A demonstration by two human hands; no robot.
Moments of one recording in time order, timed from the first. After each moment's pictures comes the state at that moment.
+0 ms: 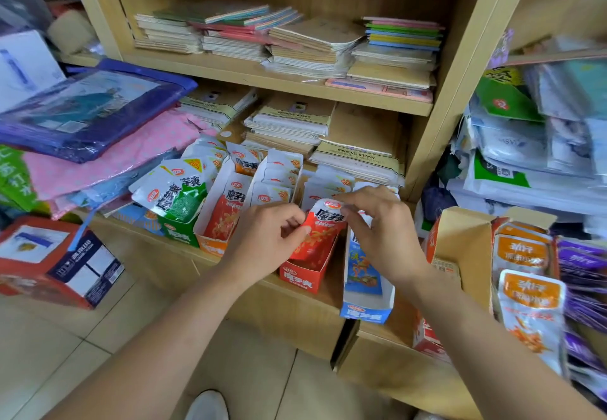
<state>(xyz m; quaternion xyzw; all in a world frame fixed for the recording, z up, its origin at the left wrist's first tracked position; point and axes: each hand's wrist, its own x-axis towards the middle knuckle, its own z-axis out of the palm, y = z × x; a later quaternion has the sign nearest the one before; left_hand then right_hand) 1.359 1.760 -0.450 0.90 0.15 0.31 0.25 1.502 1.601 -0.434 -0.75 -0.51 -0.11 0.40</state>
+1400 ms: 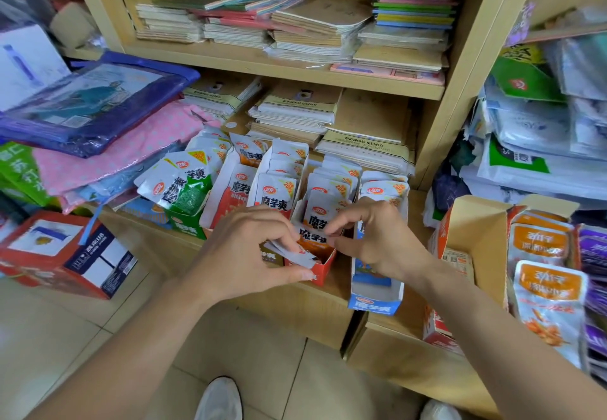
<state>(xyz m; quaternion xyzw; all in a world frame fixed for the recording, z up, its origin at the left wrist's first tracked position) 1.312 1.763 -0.431 0.93 0.02 0.25 0.26 1.496 1.601 -0.433 -0.71 -0.54 0.14 0.42</state>
